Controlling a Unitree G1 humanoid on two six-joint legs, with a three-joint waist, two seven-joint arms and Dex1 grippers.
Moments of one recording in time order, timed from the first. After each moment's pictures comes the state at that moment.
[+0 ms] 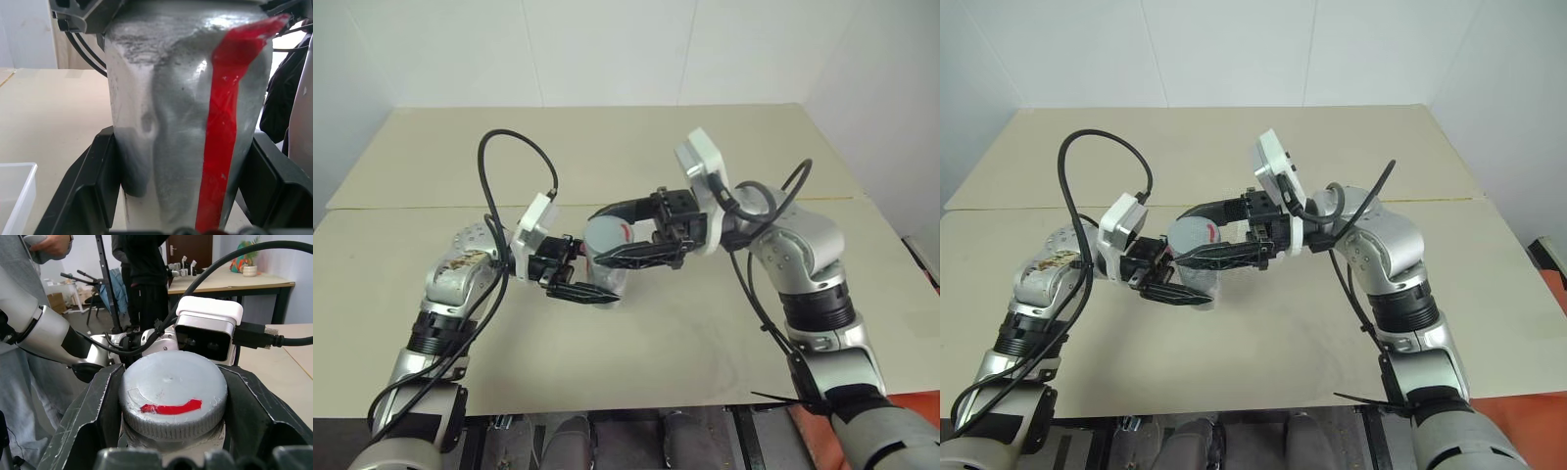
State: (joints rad) left arm -0.63 0.56 -0.07 0.08 -0.59 0.40 -1.58; right arm -0.88 -0.39 0.16 -0.09 0.68 0.68 1.22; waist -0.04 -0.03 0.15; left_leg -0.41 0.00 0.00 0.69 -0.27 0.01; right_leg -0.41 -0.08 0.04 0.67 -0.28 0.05
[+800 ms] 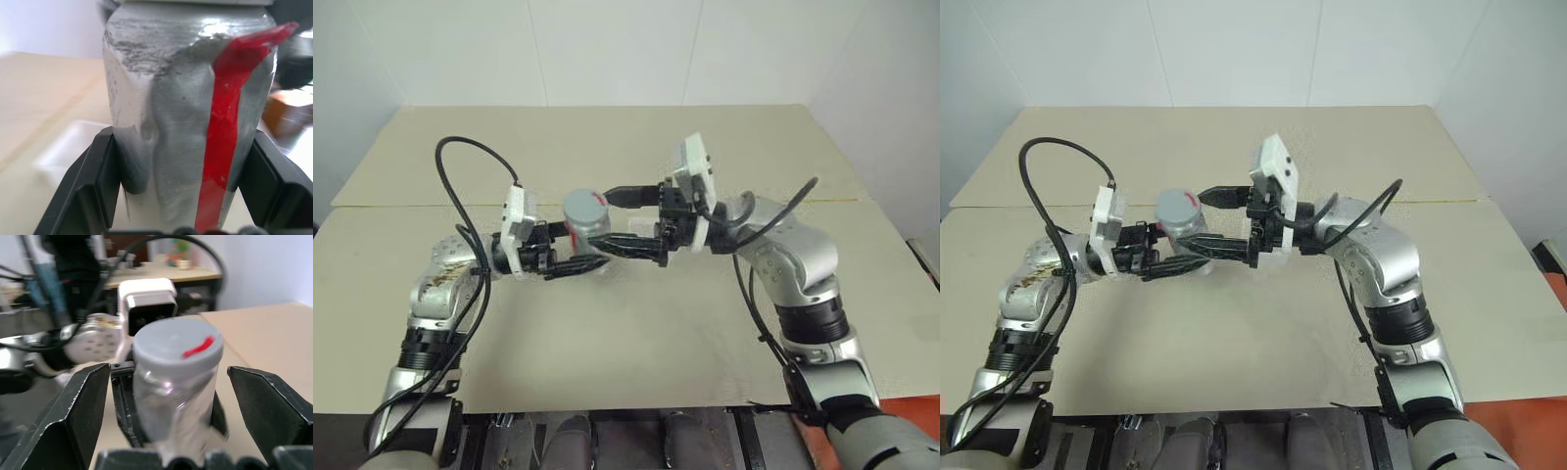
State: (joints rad) left arm -0.54 0.53 0.05 0.08 -0.51 0.31 -1.21; right arm -0.78 -0.36 0.13 -0.17 0.55 0.66 0.91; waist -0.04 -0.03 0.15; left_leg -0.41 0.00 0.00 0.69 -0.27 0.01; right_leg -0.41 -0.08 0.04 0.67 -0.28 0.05
